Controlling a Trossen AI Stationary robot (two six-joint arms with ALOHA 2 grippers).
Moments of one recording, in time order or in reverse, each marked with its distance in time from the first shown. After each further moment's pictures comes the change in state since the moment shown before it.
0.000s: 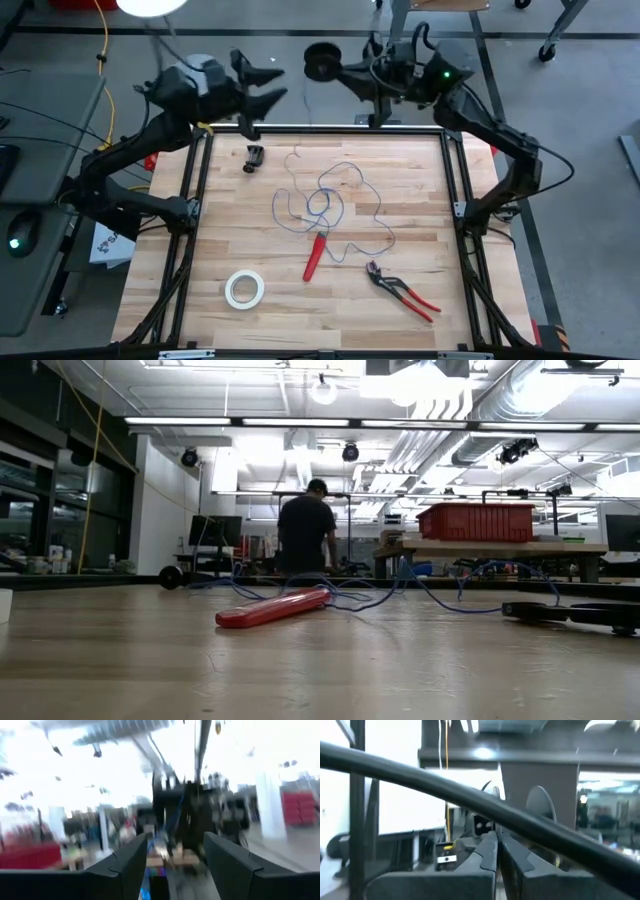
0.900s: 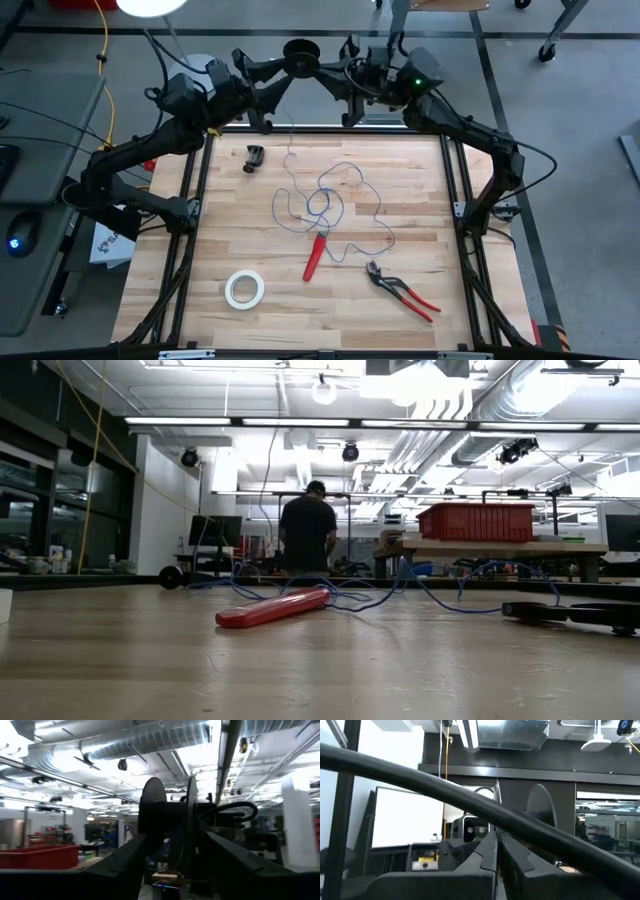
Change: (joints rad) left arm -0.072 0.059 0.000 0.132 -0.192 -0.023; right arm 0.016 0.134 0.000 0.225 0.020 0.001
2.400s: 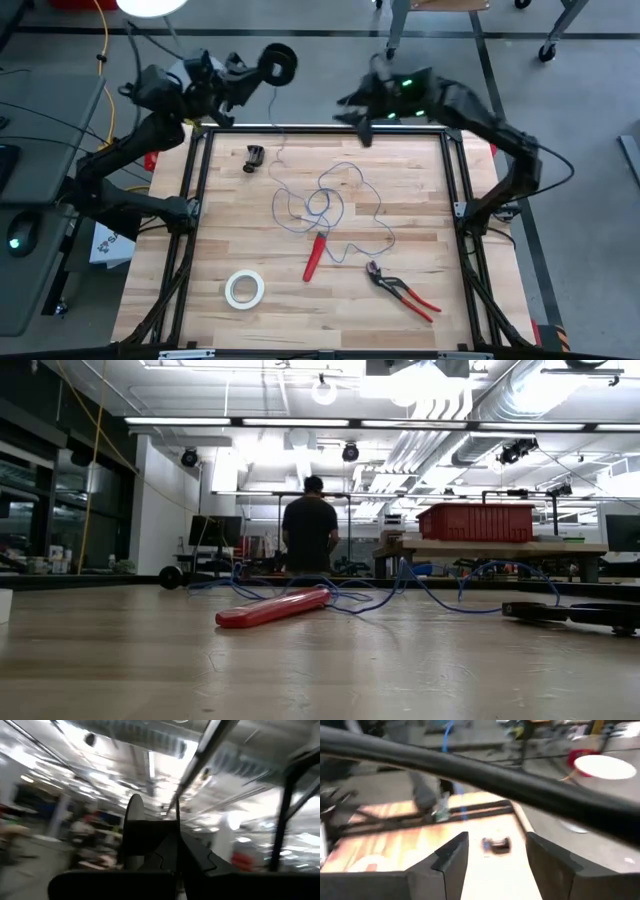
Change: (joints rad) left arm 0.102 -0.076 0.002 -0.042 0.253 -0.506; right arm -0.015 -0.122 0.000 -0.969 0.195 -0.180
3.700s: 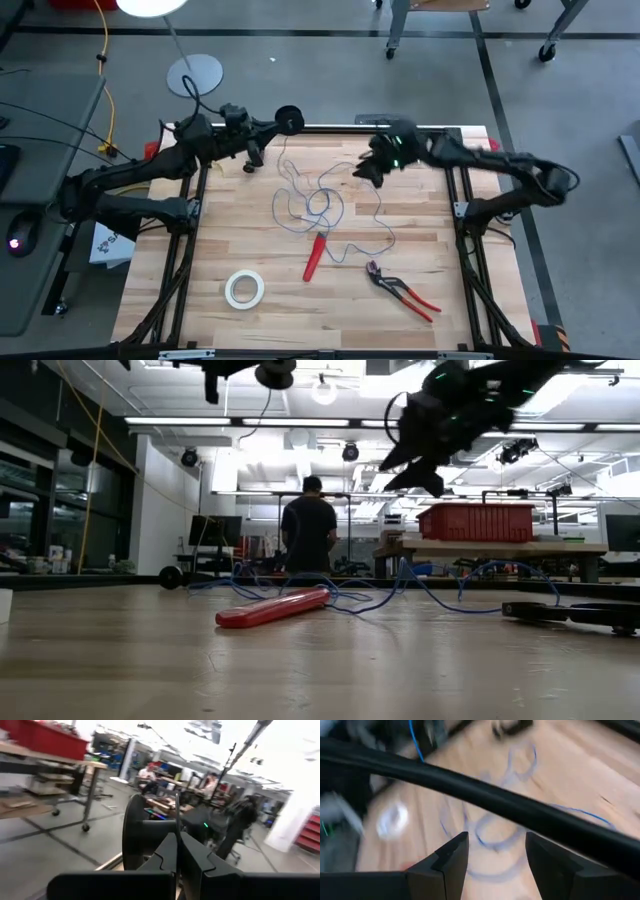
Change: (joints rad) left arm -0.058 -0.189 -0.557 -0.035 -0.269 0.144; right arm -0.086 -0.277 -1.052 0.564 -0.172 0.433
